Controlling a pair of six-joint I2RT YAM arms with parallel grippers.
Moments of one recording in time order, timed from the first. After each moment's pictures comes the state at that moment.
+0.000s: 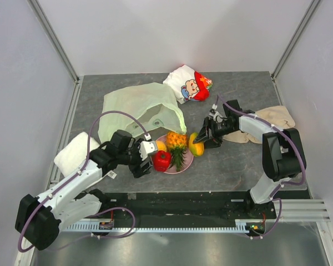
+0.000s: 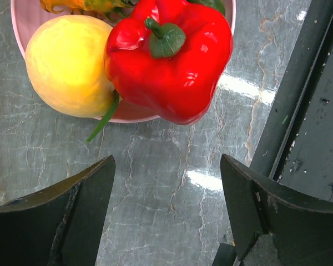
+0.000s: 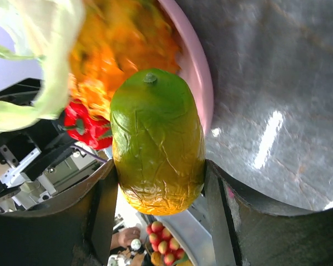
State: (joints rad) left arm -0.56 0.97 0.61 -0.52 0.46 0.50; right arm 0.20 1.70 1.05 -0.59 -0.86 0.44
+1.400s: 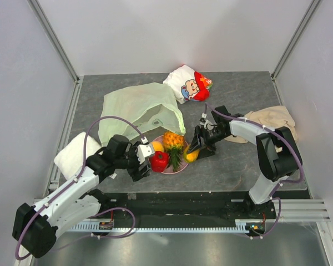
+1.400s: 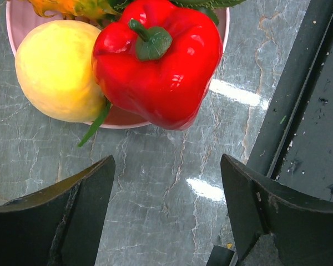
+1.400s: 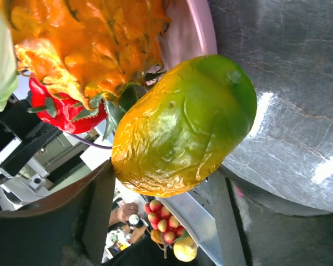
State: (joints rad) left arm -0.57 0.87 0.53 -0.49 0.45 0.47; right arm 0.33 1.71 1.01 -0.63 -0.83 0.47
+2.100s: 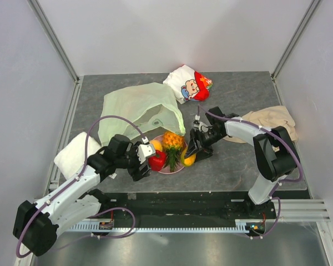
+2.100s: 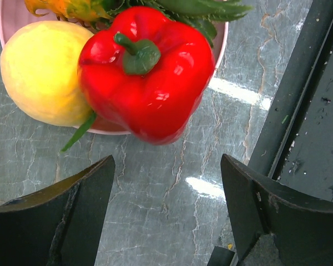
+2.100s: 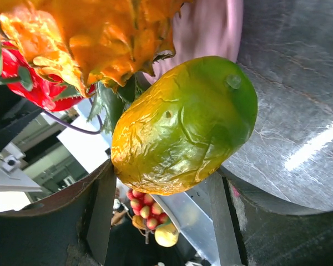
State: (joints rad) left arm -0.57 0.89 0.53 -0.48 0.45 0.47; right arm 0.39 1.73 1.04 -0.68 -0.83 0.39
